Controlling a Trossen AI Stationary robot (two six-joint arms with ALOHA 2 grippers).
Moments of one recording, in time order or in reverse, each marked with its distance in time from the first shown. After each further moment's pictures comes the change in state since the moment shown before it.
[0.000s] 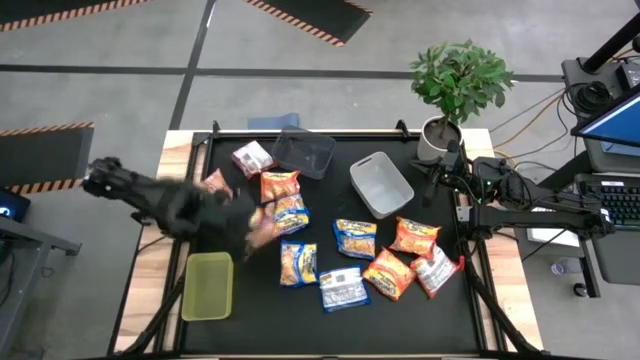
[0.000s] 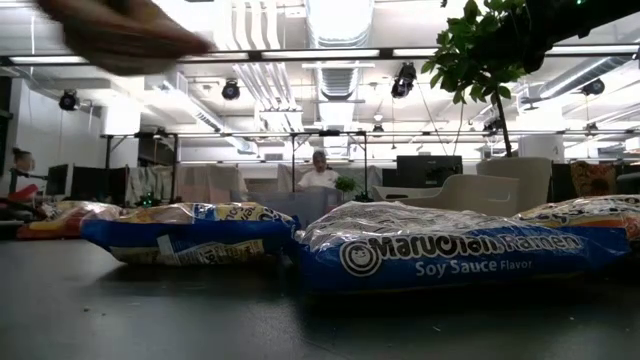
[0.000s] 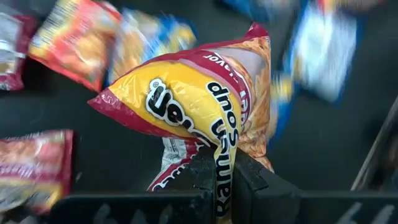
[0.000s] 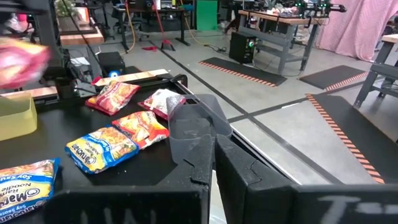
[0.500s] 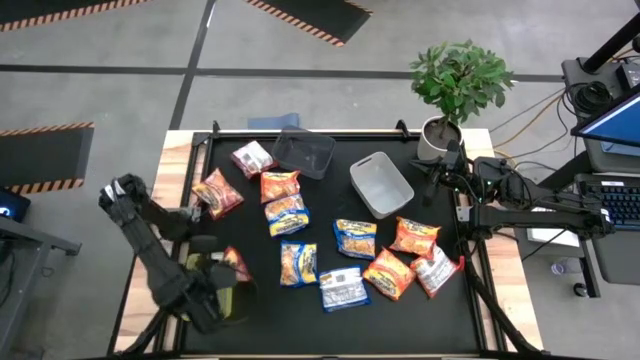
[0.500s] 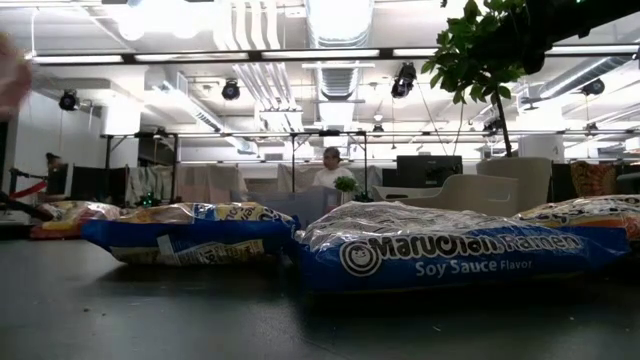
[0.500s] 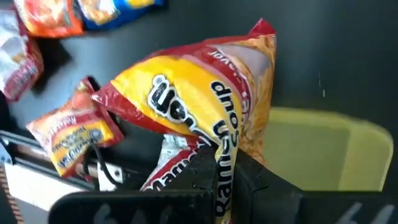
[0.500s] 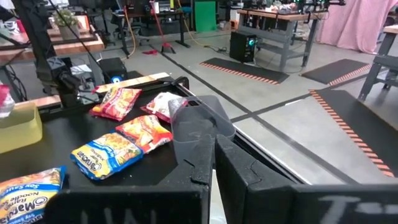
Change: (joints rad) left arm -0.499 0.258 -0.059 -0.197 -0.014 -0.117; right arm 0.000 0.000 0.000 0.007 0.000 0.051
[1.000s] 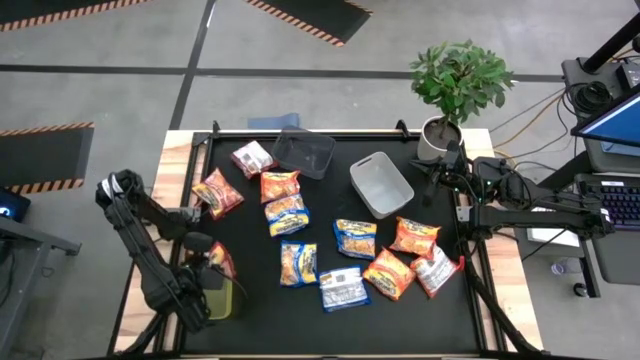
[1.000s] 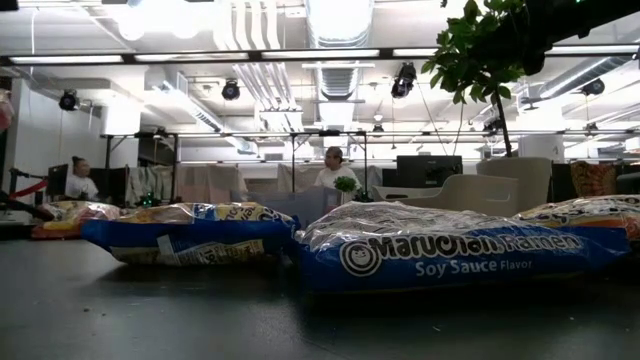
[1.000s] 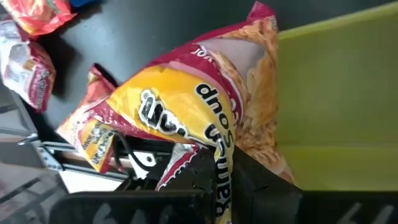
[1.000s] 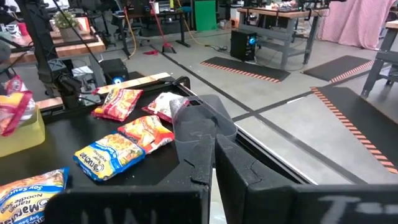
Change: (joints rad) left arm -0.082 -0.062 -0.213 0.001 0.034 0.158; right arm 0.000 0.003 0.000 0.000 0.000 0.017
